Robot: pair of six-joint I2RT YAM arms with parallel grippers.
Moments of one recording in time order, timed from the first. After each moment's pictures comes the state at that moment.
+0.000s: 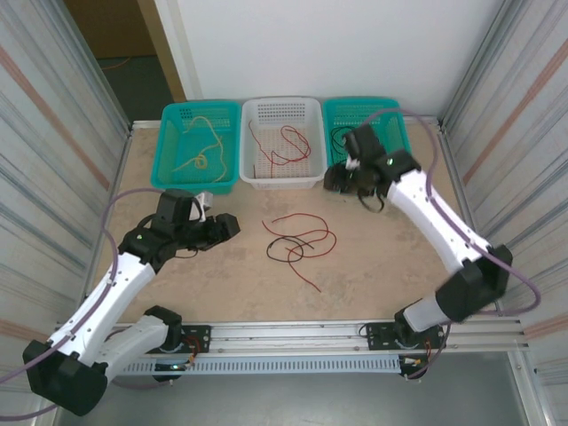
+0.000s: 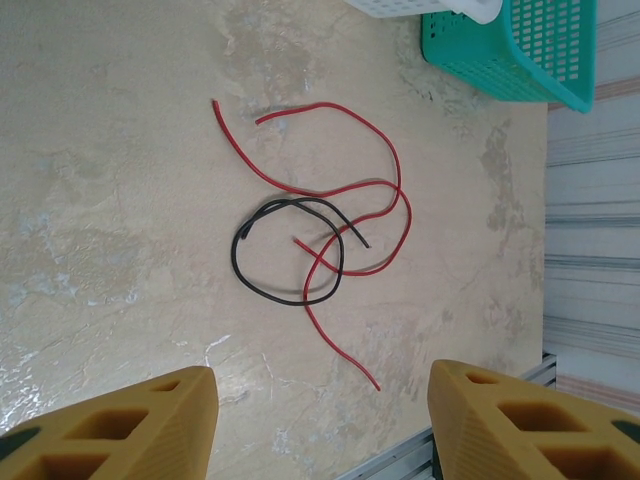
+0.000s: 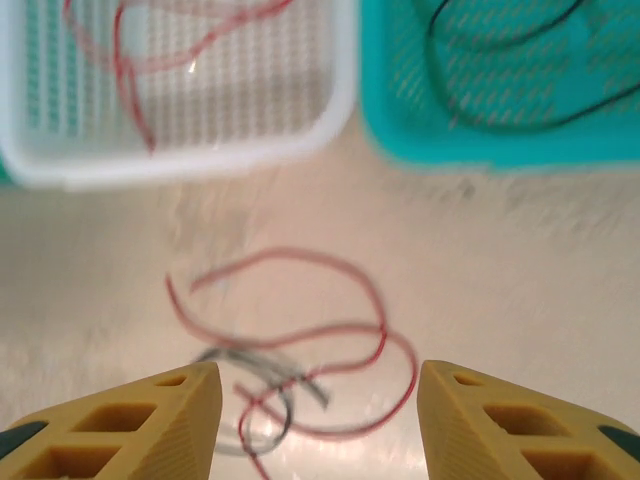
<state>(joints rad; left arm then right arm) -0.40 0.92 0.81 -0.68 0.39 -0.74 0.52 1.45 1.42 -0.97 0.03 0.57</state>
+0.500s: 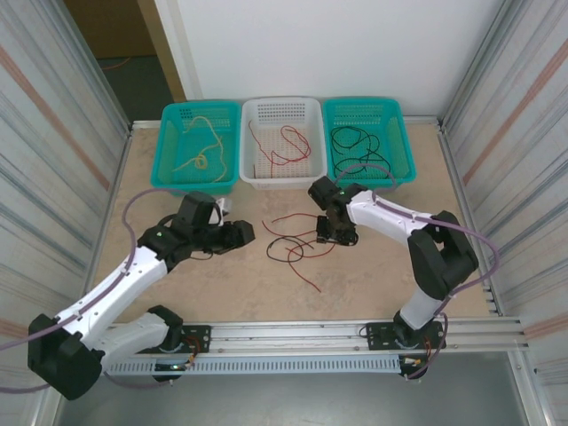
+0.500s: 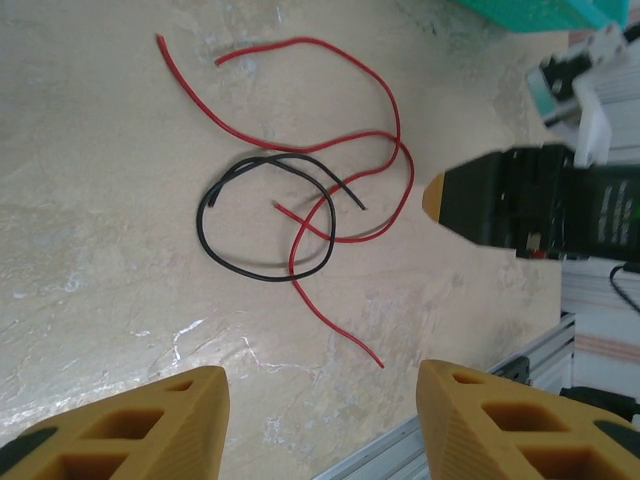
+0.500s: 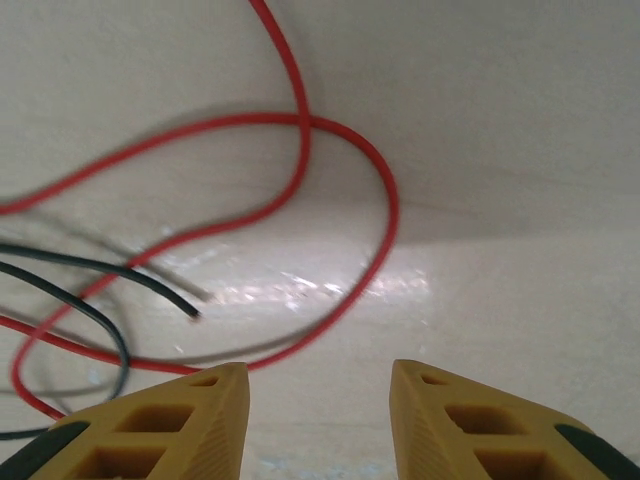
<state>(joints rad) -0.57 1.02 0.79 -0.59 0.34 -0.78 0.64 1.70 1.16 -0.90 0.02 0.76</state>
